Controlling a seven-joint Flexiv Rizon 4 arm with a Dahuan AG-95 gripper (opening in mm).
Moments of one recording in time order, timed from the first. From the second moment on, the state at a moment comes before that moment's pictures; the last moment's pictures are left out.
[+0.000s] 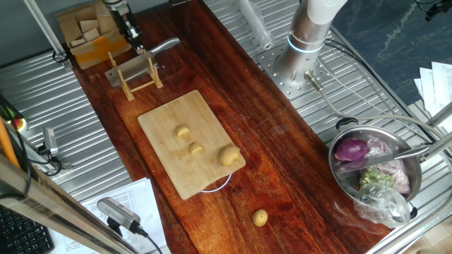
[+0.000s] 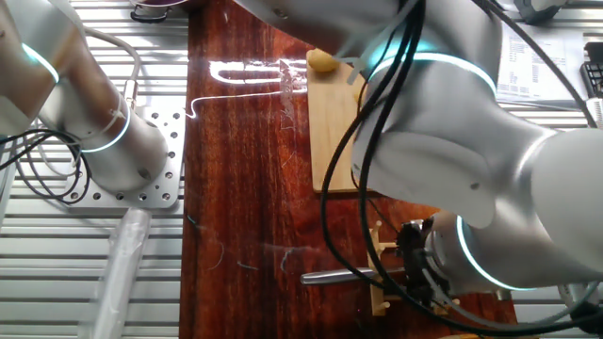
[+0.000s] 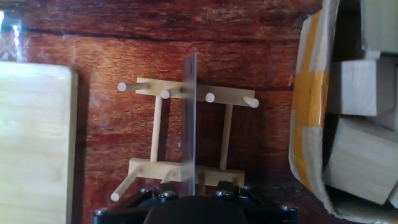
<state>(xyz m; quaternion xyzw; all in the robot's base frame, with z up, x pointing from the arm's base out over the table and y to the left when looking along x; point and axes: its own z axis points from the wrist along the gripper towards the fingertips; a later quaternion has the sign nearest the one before) 0.518 -0.249 0.135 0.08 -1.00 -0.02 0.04</state>
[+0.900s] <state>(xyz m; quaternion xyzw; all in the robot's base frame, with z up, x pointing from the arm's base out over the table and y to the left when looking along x) 0.528 -0.250 0.113 0.08 -1.00 -0.05 0.03</state>
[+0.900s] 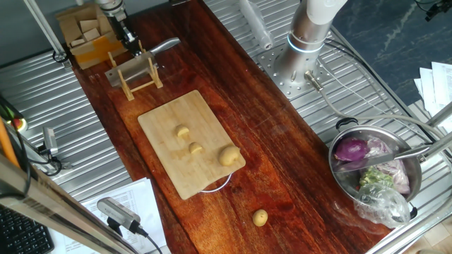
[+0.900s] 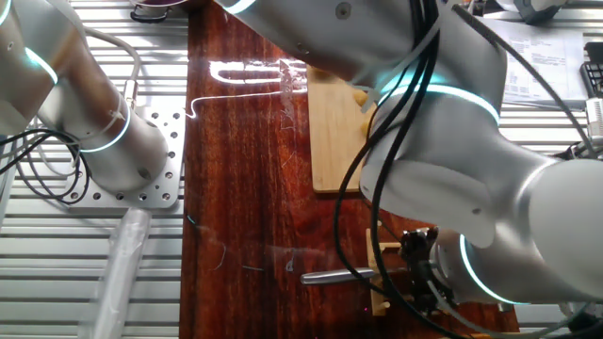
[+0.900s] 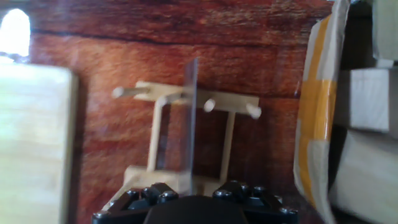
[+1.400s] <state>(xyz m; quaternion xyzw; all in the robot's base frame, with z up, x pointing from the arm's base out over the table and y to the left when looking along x) 0.531 -0.252 0.091 0.08 -0.99 -0.06 0.02</state>
